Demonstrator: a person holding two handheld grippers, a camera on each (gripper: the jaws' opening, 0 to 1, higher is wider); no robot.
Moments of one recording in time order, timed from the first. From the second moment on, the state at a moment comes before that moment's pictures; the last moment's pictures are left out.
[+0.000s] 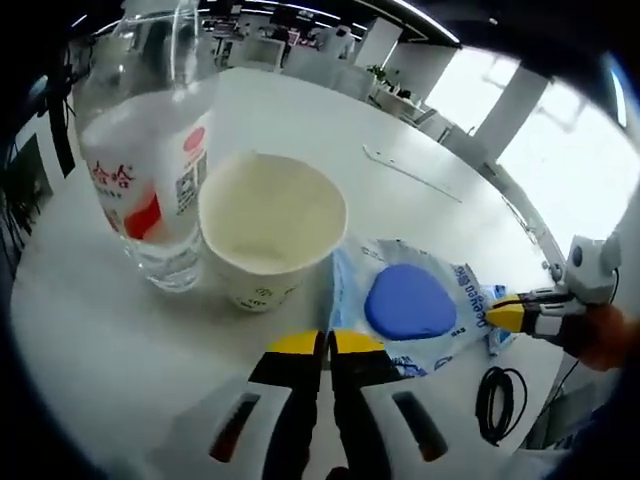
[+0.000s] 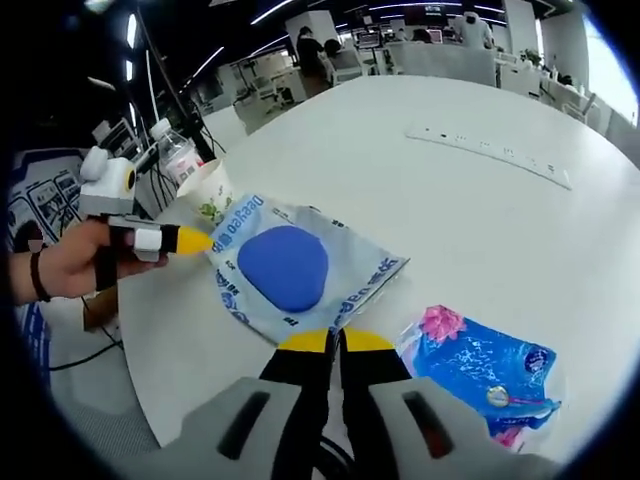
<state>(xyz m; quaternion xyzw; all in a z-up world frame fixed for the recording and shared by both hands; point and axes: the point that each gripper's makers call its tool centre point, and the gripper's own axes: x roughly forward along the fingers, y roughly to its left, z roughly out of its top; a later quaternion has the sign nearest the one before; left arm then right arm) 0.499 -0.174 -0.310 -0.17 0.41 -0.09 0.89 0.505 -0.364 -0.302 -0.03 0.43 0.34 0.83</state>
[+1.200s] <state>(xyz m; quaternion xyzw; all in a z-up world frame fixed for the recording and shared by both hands) 0.470 -0.170 -0.296 -0.17 0.41 -0.12 0.89 0.504 -0.374 -0.296 -0.03 0.42 0.33 0.84</state>
